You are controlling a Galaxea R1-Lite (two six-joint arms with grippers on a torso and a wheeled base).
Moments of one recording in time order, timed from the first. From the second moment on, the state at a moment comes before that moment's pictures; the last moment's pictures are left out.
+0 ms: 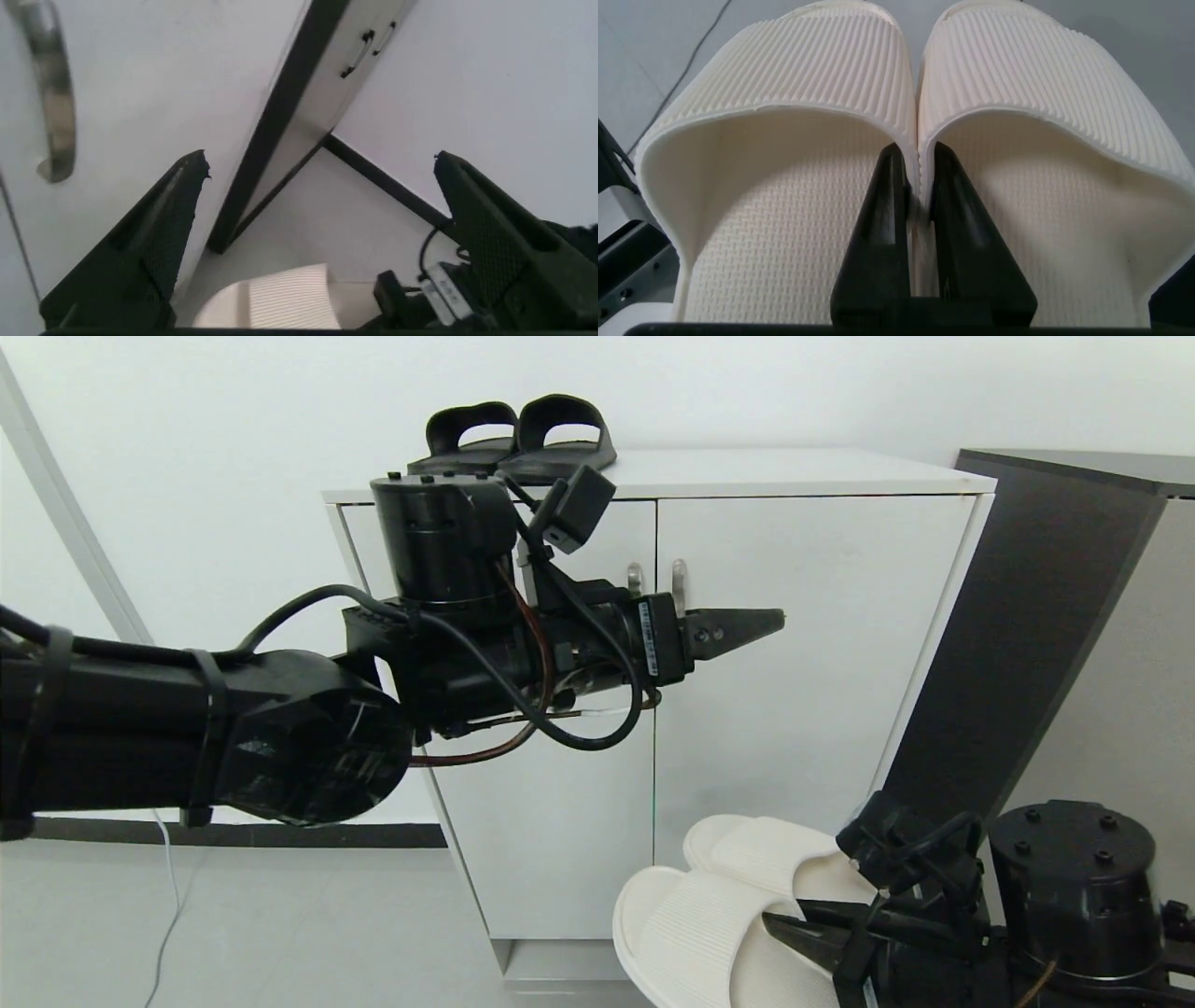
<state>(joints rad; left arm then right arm) -0.65 1.80 -1.23 -0.59 -0.45 -0.35 0.81 1.56 -0.42 -0.73 0.03 0.03</state>
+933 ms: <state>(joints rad) -0.59 1.92 -1.41 -0.50 -0.25 -0.34 0.81 1.57 -0.42 -0.73 0.03 0.03</state>
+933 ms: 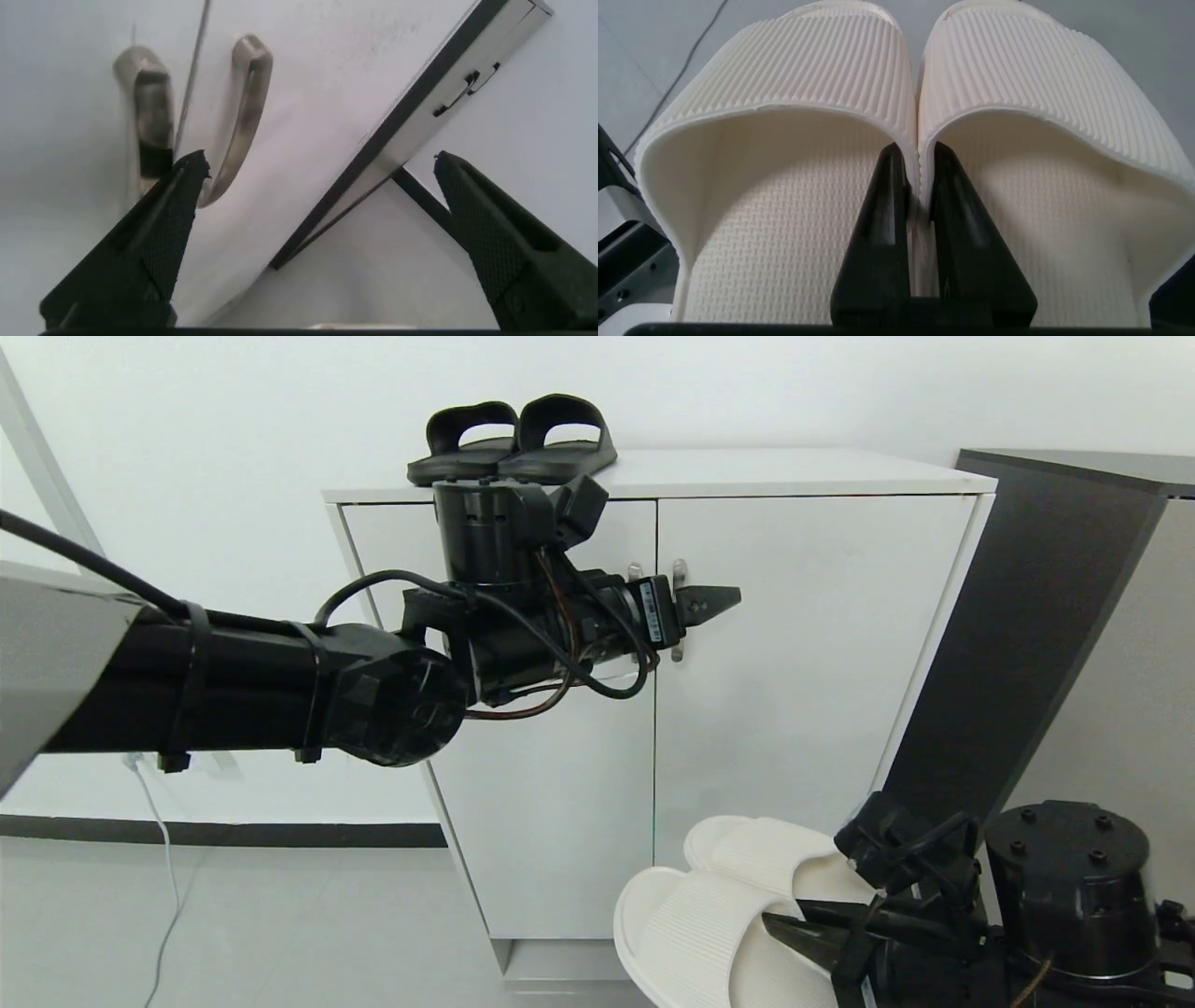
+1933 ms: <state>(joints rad) -0.59 1.99 -1.49 -0.47 -0.33 -0.42 0.82 1.55 -0.38 -0.73 0.14 0.03</state>
